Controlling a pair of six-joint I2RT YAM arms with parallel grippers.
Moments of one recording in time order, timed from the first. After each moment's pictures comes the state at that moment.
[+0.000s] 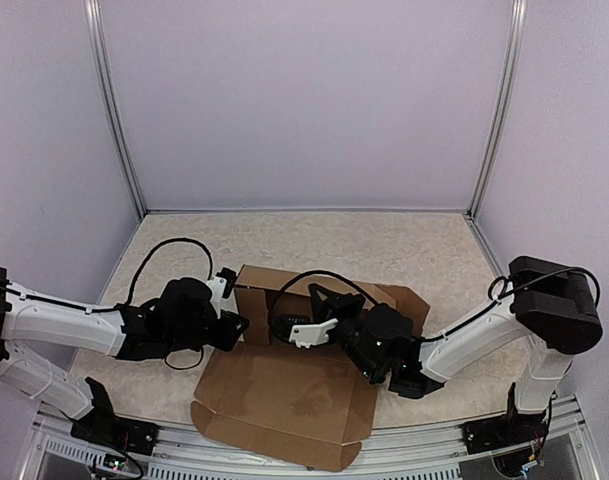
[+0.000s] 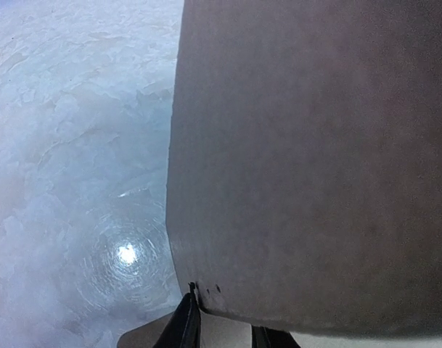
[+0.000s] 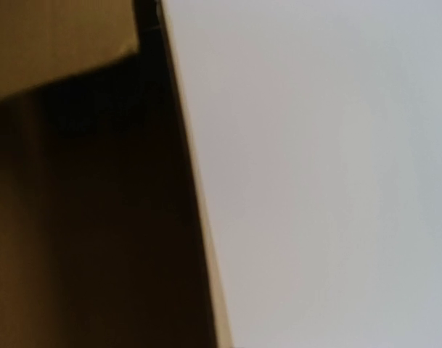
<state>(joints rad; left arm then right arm) -0.91 1.30 0.50 0.16 -0.19 -0.42 1.26 1.80 0.70 1.15 0.68 -1.33</state>
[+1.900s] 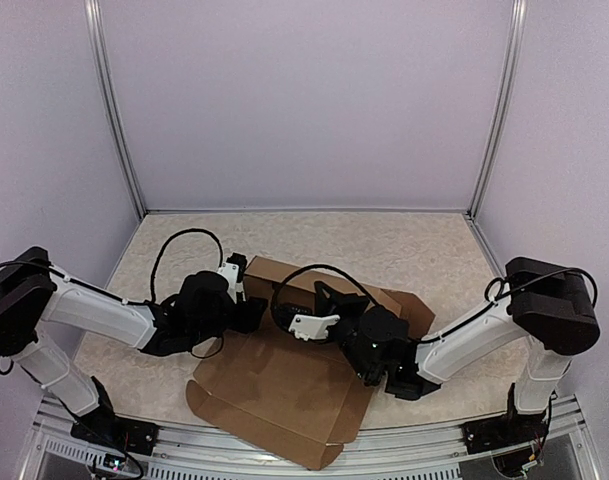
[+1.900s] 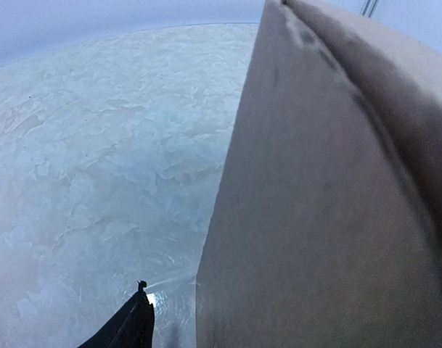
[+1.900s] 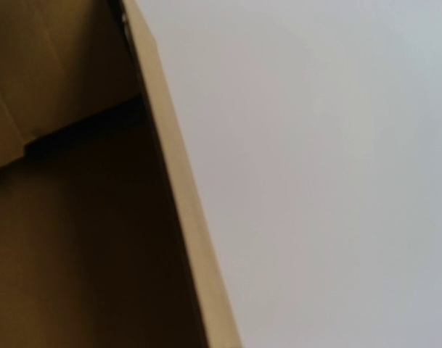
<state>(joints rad) -0.89 1.54 0.58 0.44 -0.34 -0.35 1.27 1.82 0.72 1.16 0.81 -1.20</state>
